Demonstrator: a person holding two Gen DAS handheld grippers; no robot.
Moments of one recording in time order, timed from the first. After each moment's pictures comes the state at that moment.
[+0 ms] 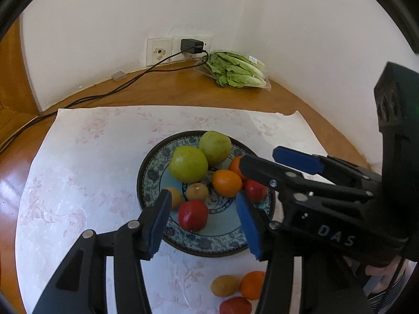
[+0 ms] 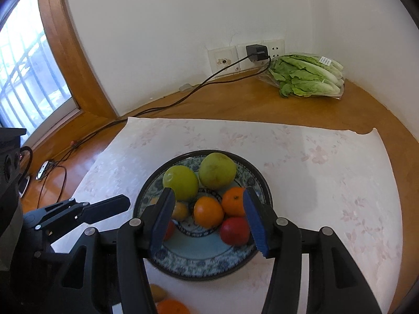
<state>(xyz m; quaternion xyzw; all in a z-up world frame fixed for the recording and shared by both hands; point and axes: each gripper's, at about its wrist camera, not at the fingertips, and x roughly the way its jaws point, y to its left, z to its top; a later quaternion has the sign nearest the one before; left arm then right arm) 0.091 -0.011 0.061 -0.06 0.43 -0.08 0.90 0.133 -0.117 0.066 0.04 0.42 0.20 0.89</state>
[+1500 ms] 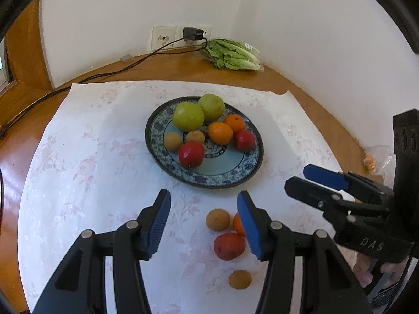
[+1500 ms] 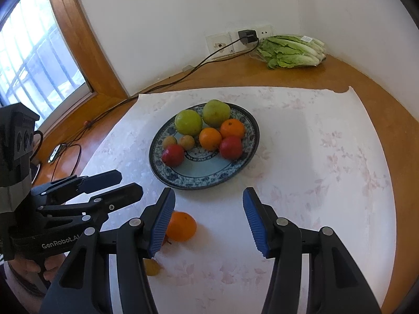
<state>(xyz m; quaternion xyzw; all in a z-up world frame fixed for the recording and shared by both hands) 0.023 -0.009 0.057 -0.06 0.45 -0.08 0.89 0.042 -0.149 0.063 0.06 0.45 0.20 0.87</state>
